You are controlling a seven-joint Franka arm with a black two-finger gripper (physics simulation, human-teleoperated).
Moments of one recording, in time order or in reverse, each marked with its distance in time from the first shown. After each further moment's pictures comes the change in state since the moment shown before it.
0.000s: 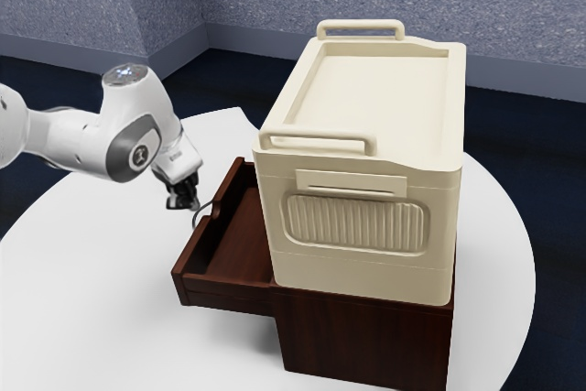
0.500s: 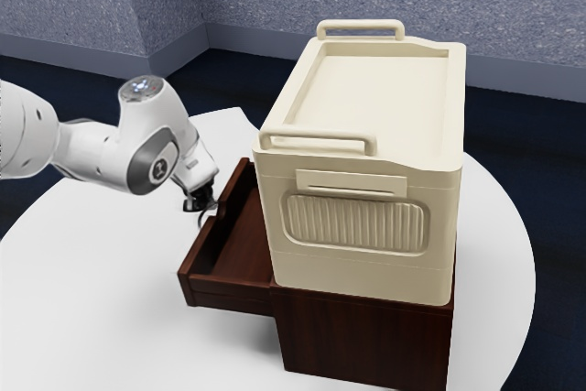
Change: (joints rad) arm 0.005 0.082 -0.042 0.010 -0.058 0.133 0.034
